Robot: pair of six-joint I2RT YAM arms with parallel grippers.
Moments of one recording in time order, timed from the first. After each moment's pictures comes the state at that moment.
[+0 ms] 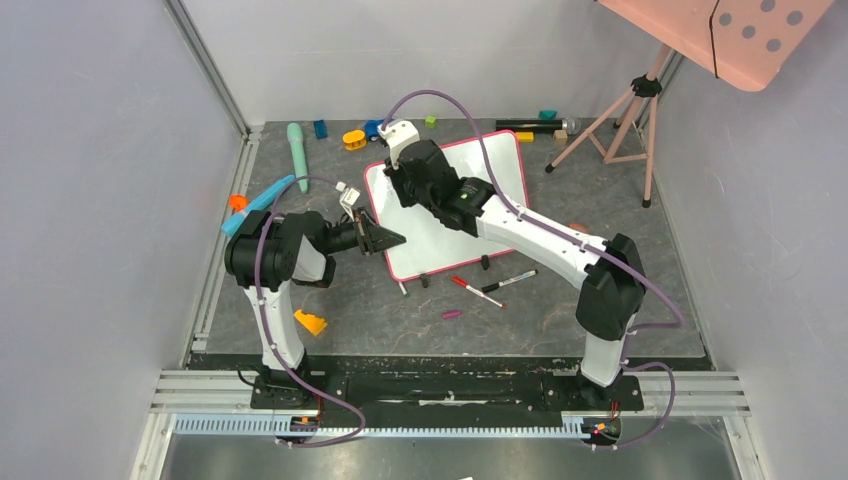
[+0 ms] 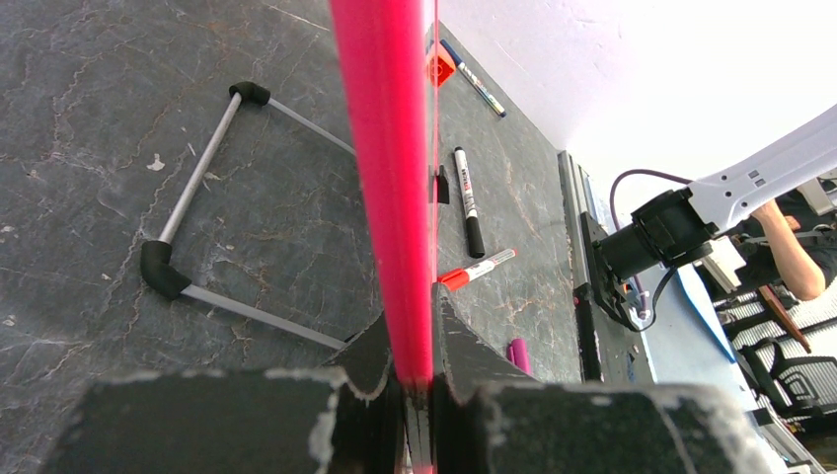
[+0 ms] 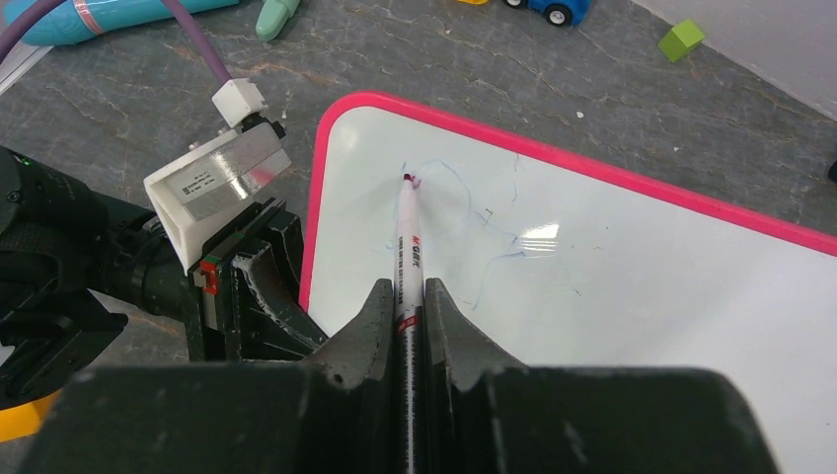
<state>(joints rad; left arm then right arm) -0.11 2.05 0.60 1.51 1.15 -0.75 0.87 1.84 1.68 -0.28 0.27 0.07</state>
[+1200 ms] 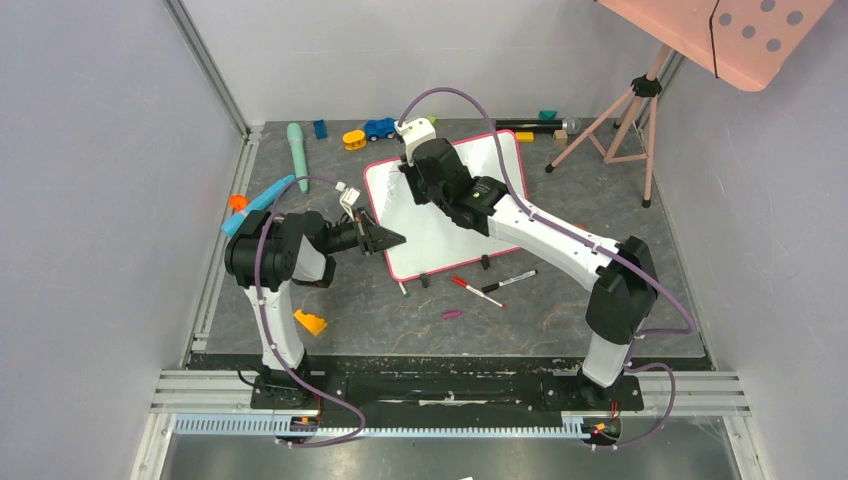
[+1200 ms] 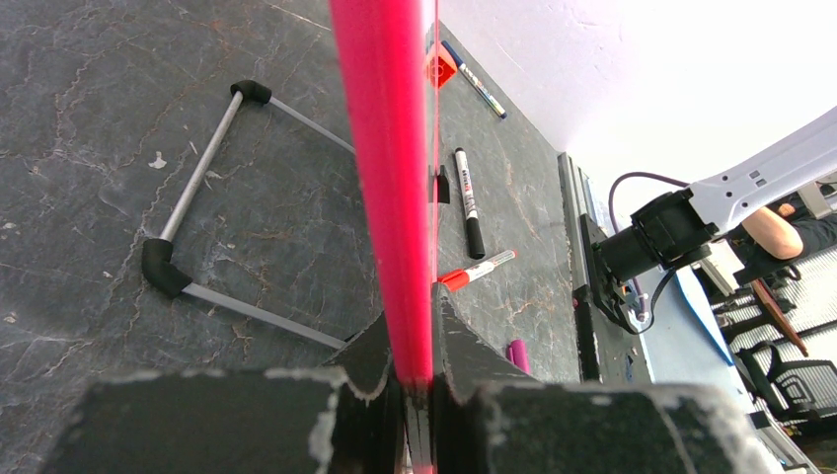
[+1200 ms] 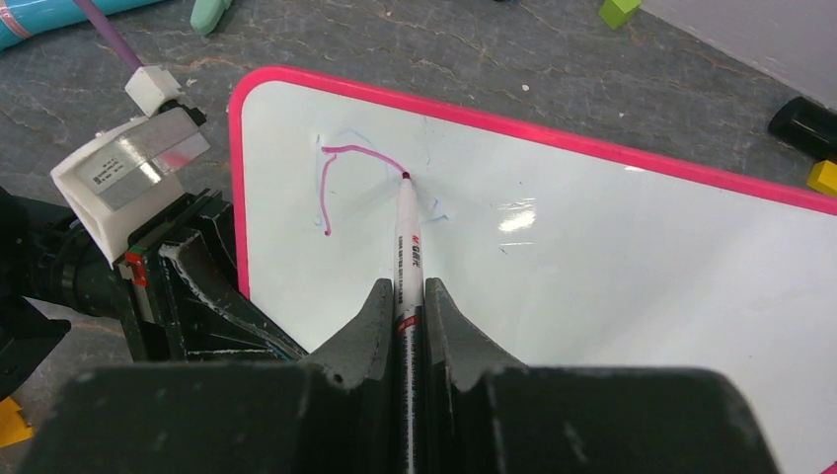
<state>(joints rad) -0.11 2.05 0.60 1.51 1.15 -0.75 0.83 1.79 1.62 -0.29 0.32 0.08</state>
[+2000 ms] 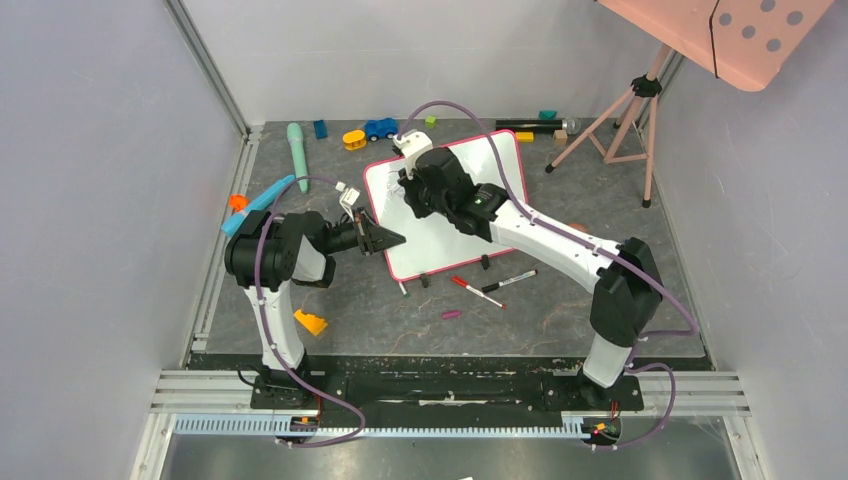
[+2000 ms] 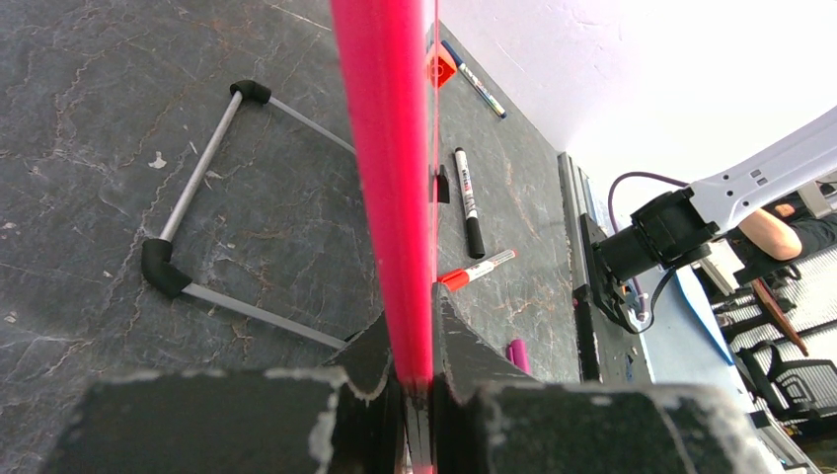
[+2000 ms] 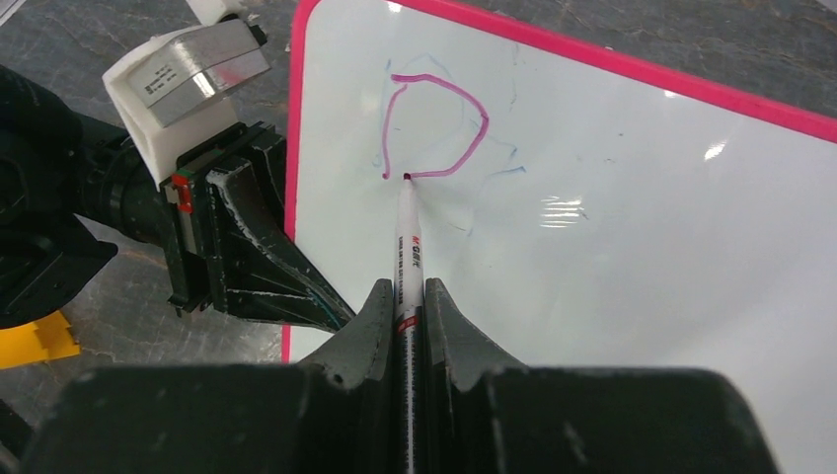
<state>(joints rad) -0.11 2.05 0.60 1.51 1.15 -0.75 0.83 1.76 1.53 -0.28 0.18 0.09</state>
